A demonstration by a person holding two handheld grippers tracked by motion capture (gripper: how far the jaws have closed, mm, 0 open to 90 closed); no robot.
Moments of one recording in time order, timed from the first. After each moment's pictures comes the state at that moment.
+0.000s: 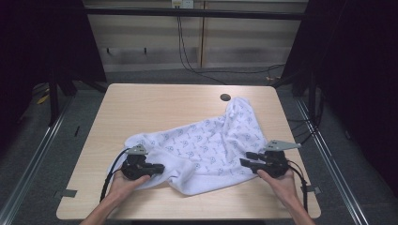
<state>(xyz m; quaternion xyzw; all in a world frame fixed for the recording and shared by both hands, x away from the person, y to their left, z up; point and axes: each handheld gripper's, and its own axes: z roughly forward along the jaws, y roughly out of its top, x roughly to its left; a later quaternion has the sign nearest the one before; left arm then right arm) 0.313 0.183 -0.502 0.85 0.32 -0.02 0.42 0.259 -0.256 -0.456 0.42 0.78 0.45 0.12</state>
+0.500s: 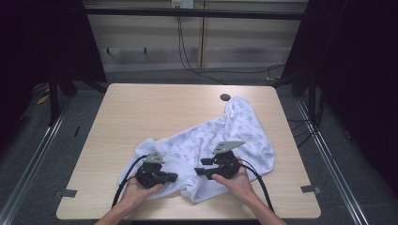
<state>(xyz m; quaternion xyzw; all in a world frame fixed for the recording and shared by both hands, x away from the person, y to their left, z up) 0.286 0.139 -0.497 0.87 0.29 -0.04 0.41 0.282 -0.131 -0.475 0.33 0.83 0.45 0.03</state>
